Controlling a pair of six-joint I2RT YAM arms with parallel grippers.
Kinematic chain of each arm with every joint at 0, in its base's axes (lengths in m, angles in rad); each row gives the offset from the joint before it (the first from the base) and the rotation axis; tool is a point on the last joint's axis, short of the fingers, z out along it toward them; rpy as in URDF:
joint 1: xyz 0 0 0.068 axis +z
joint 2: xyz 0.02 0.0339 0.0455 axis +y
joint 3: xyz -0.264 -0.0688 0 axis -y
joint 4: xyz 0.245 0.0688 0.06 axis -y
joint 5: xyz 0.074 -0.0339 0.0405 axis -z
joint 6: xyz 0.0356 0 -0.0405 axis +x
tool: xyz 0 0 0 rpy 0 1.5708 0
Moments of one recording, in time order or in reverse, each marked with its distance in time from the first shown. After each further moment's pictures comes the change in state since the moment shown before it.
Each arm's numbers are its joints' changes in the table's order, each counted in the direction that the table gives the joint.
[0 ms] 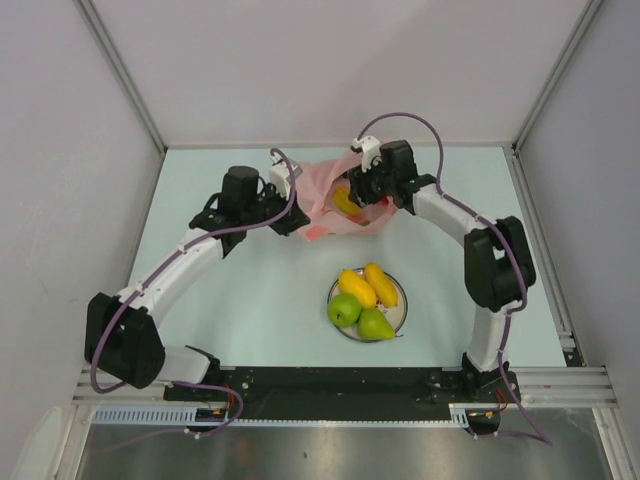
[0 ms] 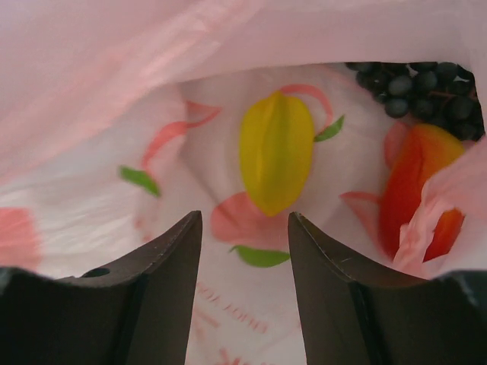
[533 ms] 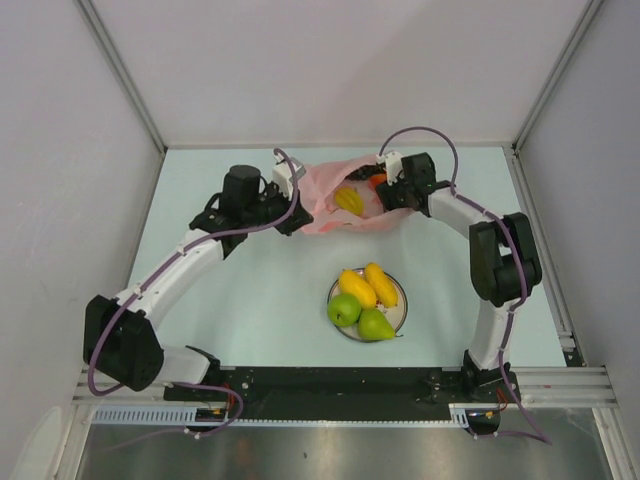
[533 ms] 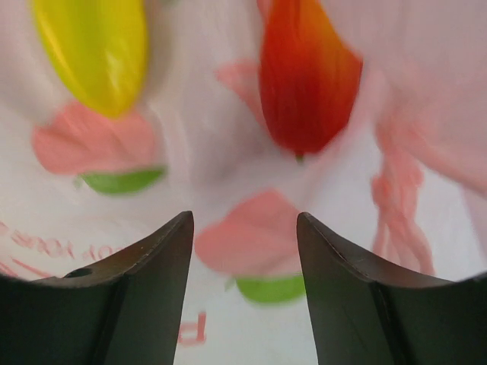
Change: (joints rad) left arm -0.023 -0.021 0.009 0.009 0.004 0.030; right arm -0.116 0.043 -0.097 -0.078 0.195 -0.163
